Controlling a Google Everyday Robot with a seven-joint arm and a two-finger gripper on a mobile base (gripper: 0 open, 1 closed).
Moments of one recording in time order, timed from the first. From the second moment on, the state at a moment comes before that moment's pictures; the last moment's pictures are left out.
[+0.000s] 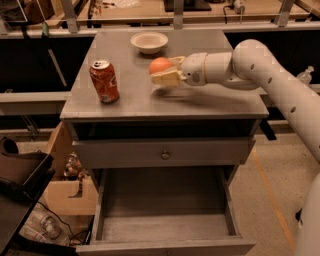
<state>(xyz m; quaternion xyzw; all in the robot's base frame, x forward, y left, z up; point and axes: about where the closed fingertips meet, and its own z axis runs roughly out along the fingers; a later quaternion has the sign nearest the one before) 0.726 -0.011 0.878 -0.45 0.65 0.33 0.51</state>
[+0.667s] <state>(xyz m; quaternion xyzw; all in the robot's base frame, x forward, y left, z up) 0.680 0.034 0.855 -0.48 0.61 0.40 0.48</state>
